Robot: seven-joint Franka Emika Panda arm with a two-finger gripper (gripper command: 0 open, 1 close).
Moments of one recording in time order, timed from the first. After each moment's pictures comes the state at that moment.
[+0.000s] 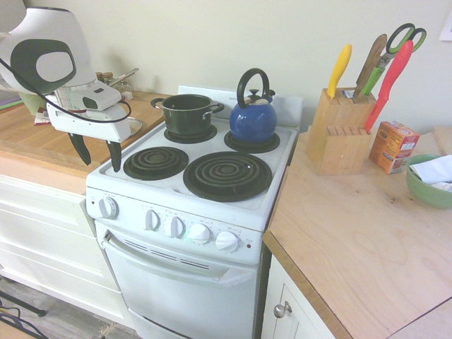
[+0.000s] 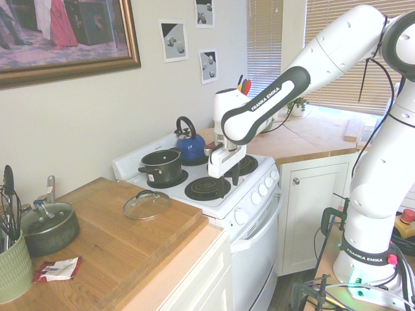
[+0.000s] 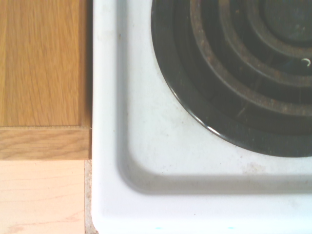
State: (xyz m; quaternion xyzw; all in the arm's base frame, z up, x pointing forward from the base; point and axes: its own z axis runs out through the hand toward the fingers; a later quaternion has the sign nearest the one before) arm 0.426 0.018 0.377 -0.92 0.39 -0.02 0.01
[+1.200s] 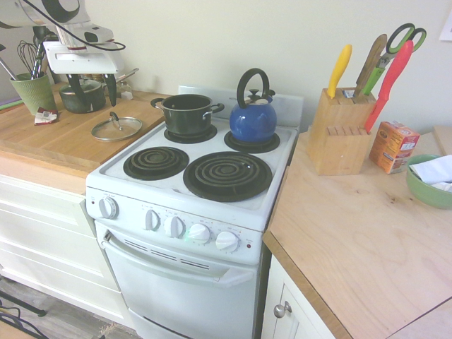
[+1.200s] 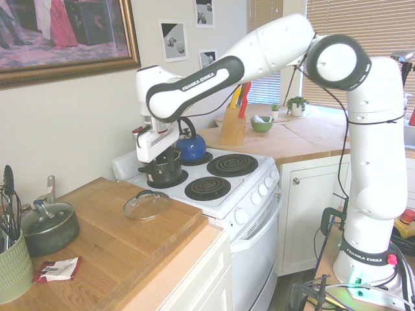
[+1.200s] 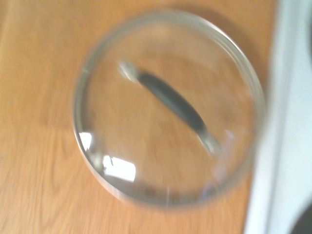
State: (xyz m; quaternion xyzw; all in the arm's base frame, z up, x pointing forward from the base) arm 0.619 0.163 0.457 -0.96 0.27 -0.03 -0.02
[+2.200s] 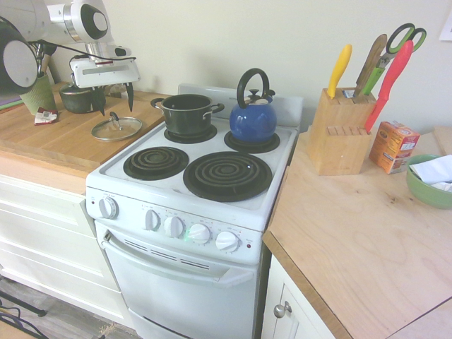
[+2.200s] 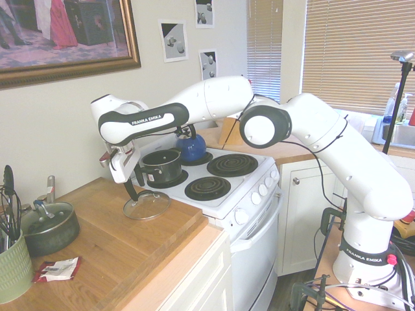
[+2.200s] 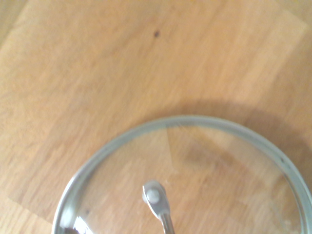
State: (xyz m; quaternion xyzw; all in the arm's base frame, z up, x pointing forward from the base) arm 0.727 0.203 0.399 -0.99 0.11 0.03 -0.06
